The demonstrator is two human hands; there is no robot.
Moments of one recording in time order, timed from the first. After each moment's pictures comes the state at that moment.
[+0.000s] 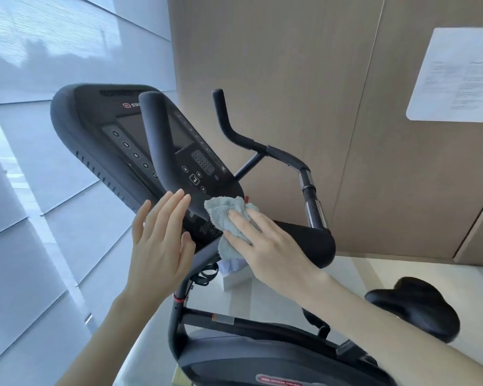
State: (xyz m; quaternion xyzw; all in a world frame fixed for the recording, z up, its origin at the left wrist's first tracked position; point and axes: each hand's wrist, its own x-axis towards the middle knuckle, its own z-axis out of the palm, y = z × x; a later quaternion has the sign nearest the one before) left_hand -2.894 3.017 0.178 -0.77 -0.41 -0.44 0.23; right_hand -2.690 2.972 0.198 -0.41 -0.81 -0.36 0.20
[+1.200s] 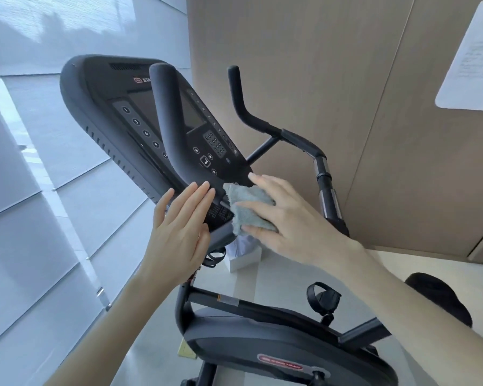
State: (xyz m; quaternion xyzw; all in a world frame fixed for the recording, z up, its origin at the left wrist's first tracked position) left_hand -2.890 3.017 0.170 -0.81 -0.41 -0.36 0.21; right_hand -2.674 2.981 0.227 -0.45 -0.86 -0.09 0.22
